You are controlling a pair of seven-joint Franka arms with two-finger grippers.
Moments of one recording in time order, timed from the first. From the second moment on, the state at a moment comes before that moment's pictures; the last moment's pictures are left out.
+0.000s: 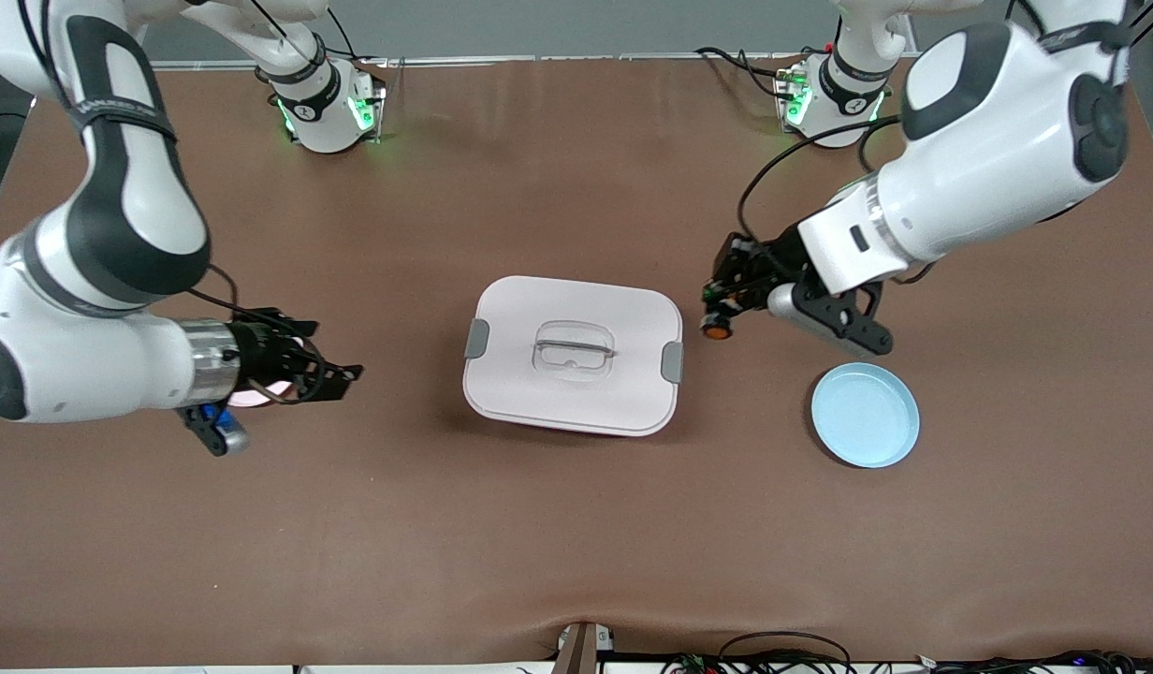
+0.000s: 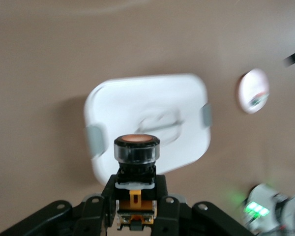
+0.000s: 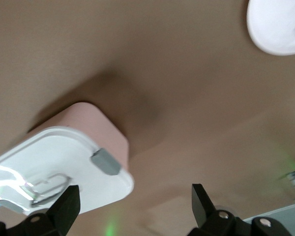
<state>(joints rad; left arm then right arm) -0.05 0.24 -0.37 -1.44 -0.35 1.77 -0.09 -0.04 0.56 0.24 -1.17 0.28 1.41 0.82</state>
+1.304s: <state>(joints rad) 0.22 0.21 -0.37 -1.46 0.00 1.58 -0.43 -0.17 0.48 0.25 -1.17 -0.14 1.26 0.13</state>
